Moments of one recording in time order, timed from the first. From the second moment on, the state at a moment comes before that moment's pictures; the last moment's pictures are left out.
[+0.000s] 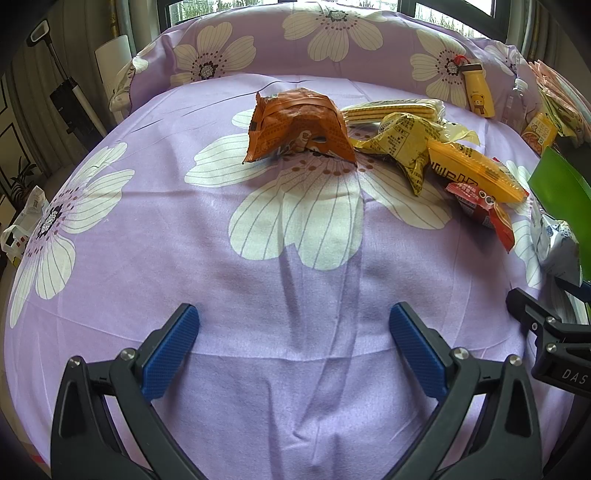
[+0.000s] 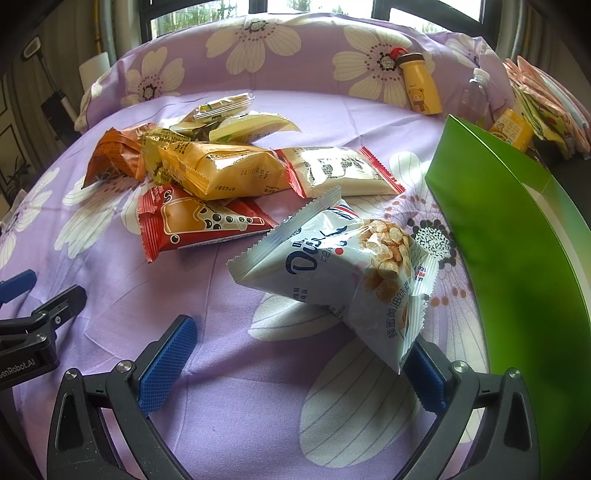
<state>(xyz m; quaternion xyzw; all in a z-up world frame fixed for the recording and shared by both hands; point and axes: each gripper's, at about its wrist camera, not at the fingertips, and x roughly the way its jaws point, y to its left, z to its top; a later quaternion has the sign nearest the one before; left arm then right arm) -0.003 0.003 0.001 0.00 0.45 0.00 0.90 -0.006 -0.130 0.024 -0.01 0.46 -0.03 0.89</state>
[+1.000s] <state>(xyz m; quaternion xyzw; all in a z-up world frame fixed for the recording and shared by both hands) -0.001 0.003 0.001 0.00 0.45 0.00 0.90 -0.006 -0.132 0.023 -0.01 0.46 -0.03 0.89</state>
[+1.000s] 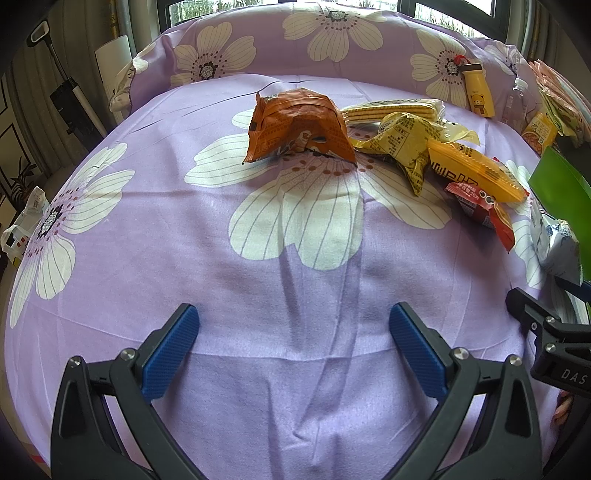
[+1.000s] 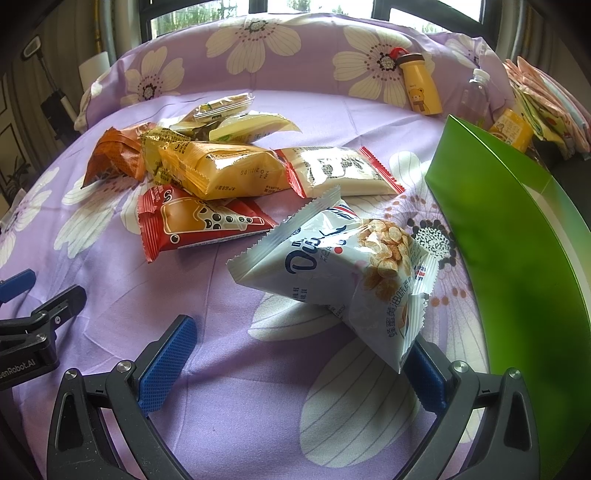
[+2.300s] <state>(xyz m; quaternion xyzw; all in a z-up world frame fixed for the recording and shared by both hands) 0.033 -0.119 0.045 -0.13 0.51 -0.25 0.81 0.044 -0.216 0.086 0.21 0.50 0.06 0.84</state>
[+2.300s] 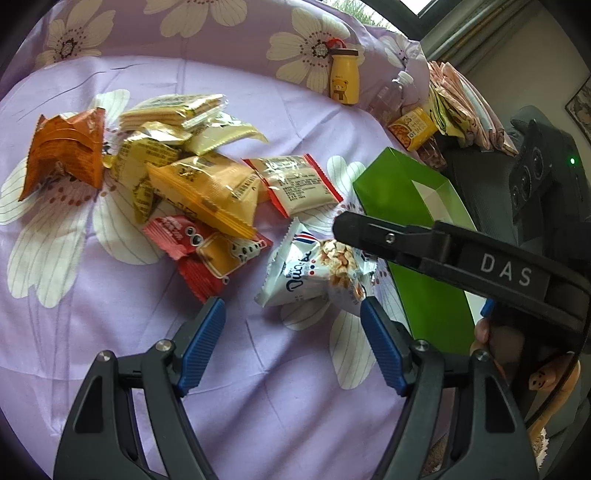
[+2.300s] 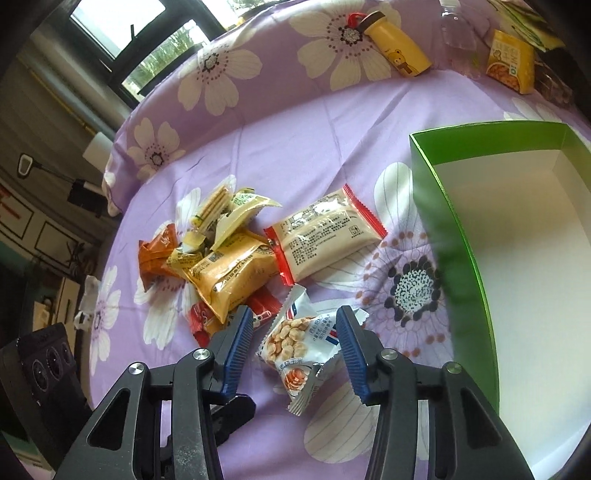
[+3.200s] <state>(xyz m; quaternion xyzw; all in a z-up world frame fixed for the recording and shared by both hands) 0.024 -0.151 0.074 -0.15 0.45 -0.30 0.83 0.021 -0.234 0.100 0.25 0.46 0.11 0.84</state>
